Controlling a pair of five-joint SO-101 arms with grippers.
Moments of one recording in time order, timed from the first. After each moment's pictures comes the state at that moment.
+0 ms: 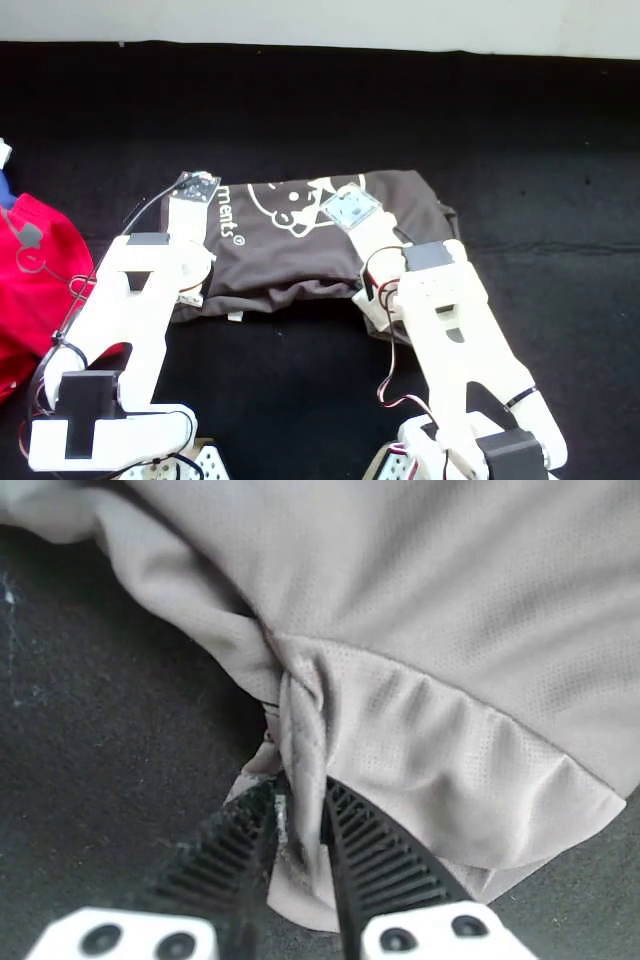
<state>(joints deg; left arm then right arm) -8.8 -3.9 48.7 43.9 -14.5 -19.3 -24.1 44.8 63.9 27.6</state>
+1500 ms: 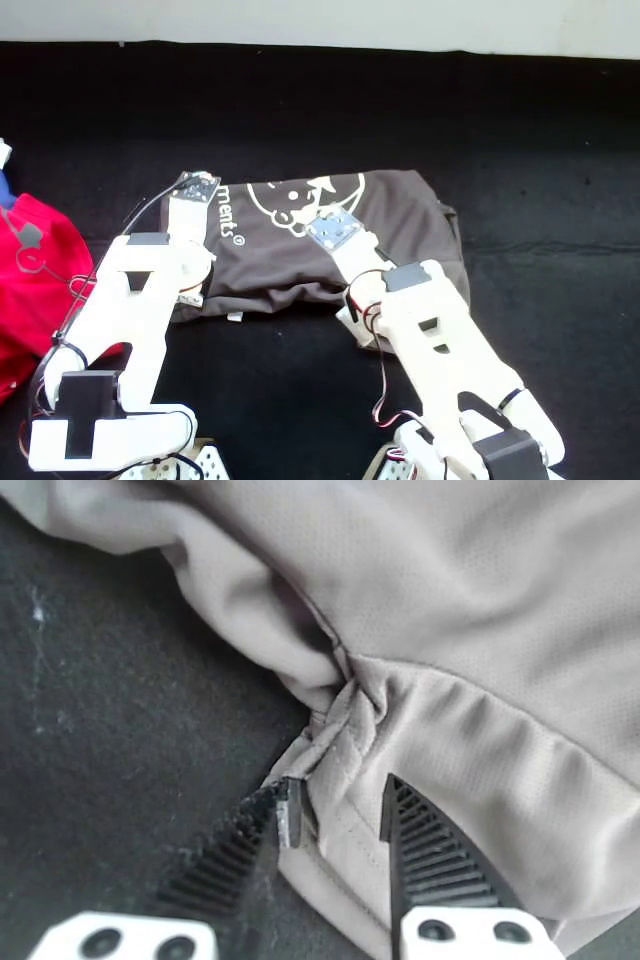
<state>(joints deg) -8.8 -3.9 48.7 43.9 -14.5 -25.0 -24.2 53.3 54.4 23.8</state>
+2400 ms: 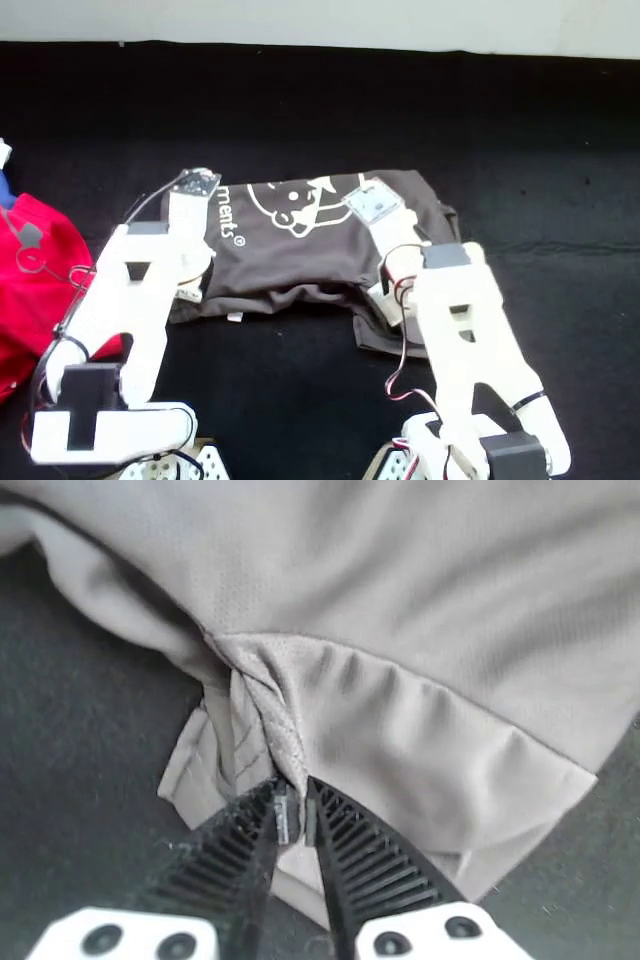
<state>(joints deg) -8.8 -8.5 43.6 52.6 -14.5 -13.8 -24.6 45.4 63.0 28.5</state>
